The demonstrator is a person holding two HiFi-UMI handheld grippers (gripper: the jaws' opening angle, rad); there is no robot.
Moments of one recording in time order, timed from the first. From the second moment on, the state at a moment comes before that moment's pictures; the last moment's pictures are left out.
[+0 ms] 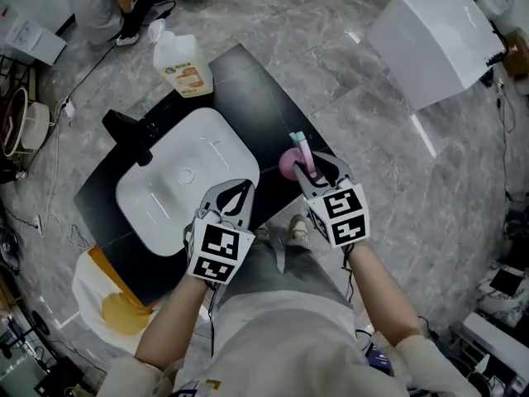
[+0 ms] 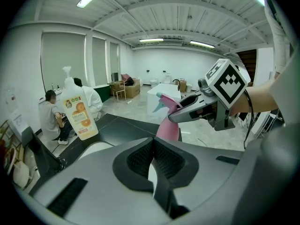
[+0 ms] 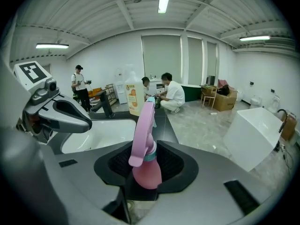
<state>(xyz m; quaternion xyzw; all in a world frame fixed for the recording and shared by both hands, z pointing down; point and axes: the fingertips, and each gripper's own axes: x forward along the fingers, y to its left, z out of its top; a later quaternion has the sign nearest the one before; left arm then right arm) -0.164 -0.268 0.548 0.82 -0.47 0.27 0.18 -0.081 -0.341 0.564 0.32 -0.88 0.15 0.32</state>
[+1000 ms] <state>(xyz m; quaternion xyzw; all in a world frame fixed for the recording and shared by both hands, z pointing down) -0.141 -0.277 0.352 0.82 -0.55 0.17 0.05 -0.027 -0.313 0.302 0.32 -0.94 0.00 0.15</state>
